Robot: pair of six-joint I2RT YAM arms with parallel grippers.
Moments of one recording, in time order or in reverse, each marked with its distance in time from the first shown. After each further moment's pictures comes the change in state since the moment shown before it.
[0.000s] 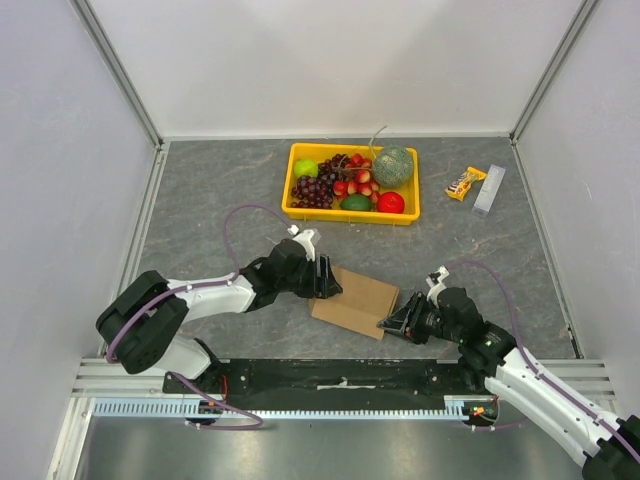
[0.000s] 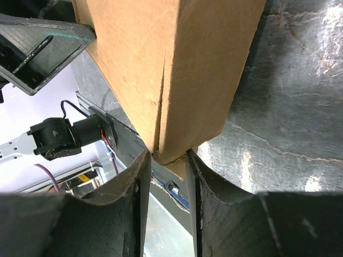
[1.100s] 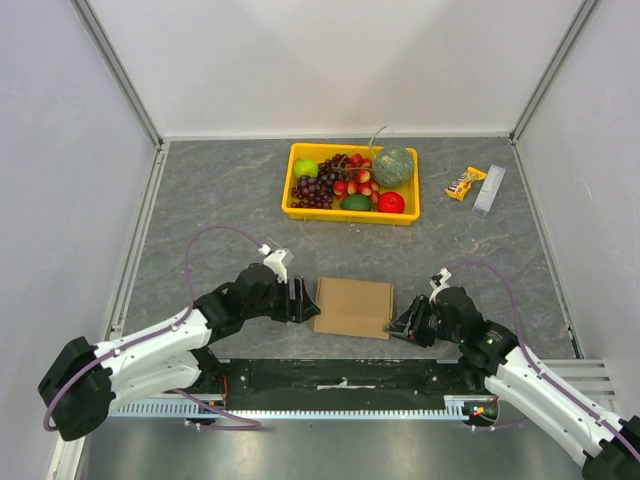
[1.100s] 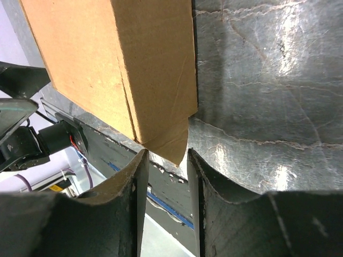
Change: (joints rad) left arm -0.029 -0.487 -0.182 -0.297 -0.055 -0.025; right arm 0.000 0.015 0.040 -0.150 0.057 -0.076
